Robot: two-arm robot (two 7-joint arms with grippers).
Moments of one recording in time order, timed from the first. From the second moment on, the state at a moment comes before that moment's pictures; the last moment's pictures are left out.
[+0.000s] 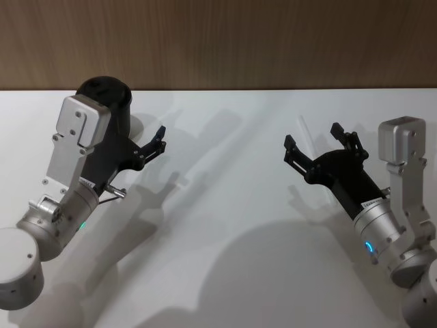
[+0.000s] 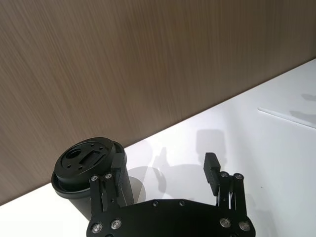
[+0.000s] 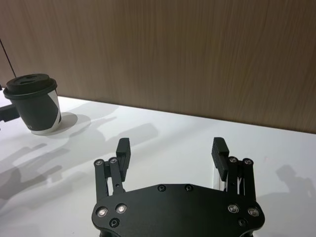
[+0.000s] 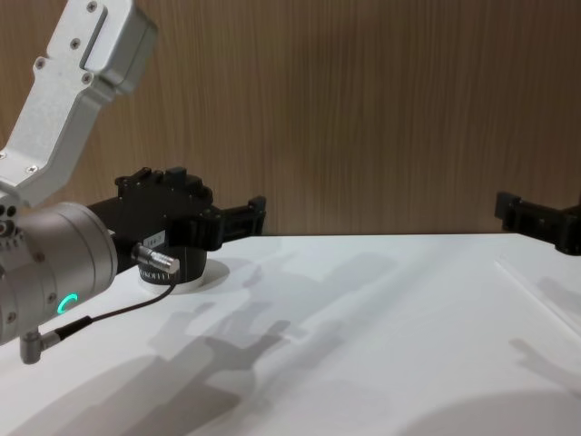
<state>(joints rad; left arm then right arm) -0.24 0.38 0.45 -1.63 -0.20 0.01 -0.01 -0.01 0.34 -0.23 -1.77 0.29 0.03 0.07</state>
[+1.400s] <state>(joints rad) -0.24 0.38 0.45 -1.63 -0.20 0.01 -0.01 -0.01 0.34 -0.22 -1.77 0.29 0.03 0.07</state>
